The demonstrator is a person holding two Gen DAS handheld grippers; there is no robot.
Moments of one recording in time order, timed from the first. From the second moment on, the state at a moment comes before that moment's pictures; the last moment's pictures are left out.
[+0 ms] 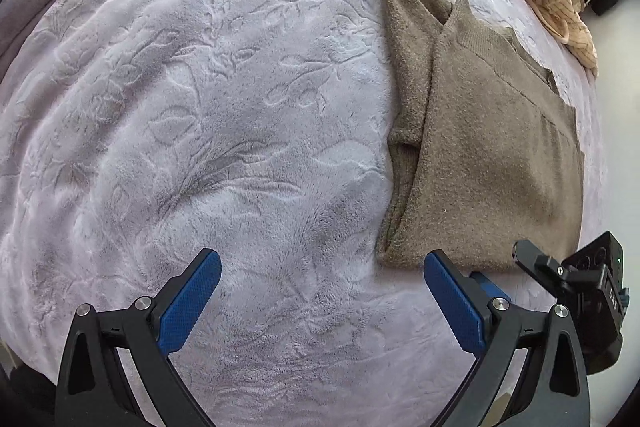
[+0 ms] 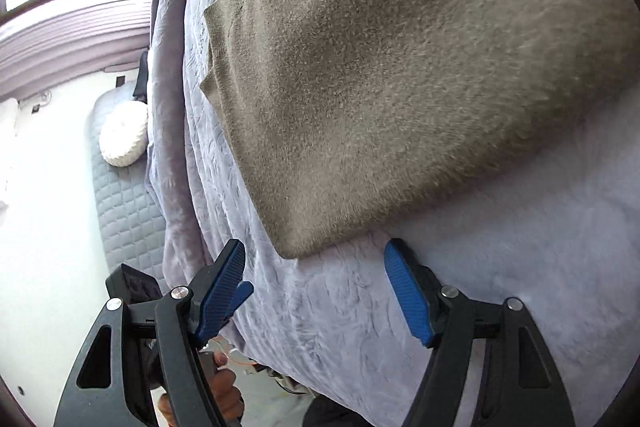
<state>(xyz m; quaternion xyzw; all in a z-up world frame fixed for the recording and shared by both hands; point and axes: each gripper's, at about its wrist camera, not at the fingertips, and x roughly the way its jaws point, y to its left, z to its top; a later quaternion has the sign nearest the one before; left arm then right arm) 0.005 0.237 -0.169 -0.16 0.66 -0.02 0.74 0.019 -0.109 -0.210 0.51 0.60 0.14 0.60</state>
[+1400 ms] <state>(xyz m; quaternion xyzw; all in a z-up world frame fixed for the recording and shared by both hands) 0.157 0.133 -0.199 -0.17 0.66 -0.18 0.71 0.046 -0.093 -0.173 0.40 0.65 0.23 0.60</state>
